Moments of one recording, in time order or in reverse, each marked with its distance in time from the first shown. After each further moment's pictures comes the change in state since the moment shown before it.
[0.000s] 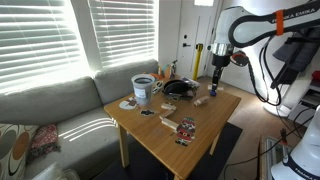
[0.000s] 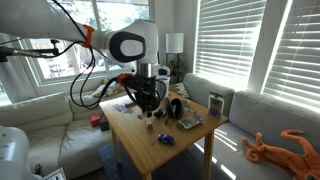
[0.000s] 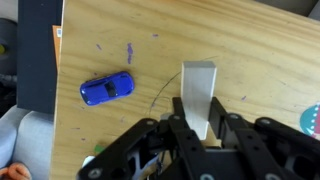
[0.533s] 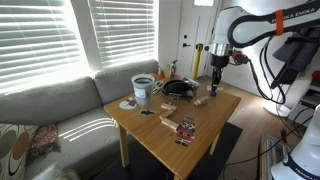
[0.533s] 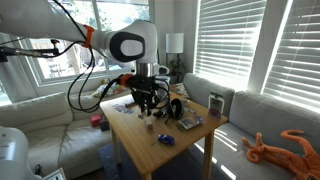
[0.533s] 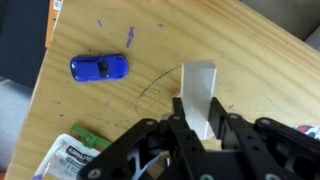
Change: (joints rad) arm 0.030 0.002 -0.010 0.003 0.001 0.000 -0.210
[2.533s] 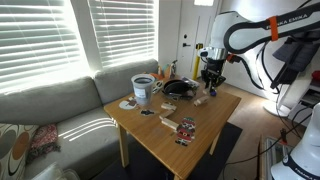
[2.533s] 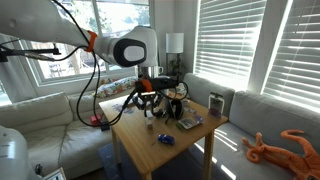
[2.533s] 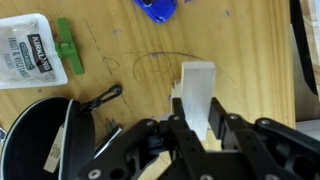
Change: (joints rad) arm 0.061 0.038 -0.034 -0.012 -0.026 0.080 -0.745
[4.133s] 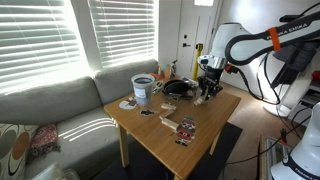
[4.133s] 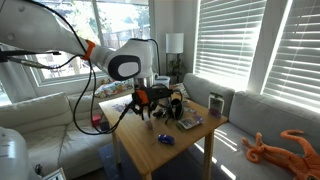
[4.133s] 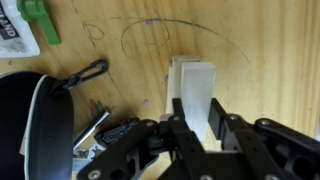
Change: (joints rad) arm 0.020 -0.023 0.005 -0.135 0.099 0.196 -0.053
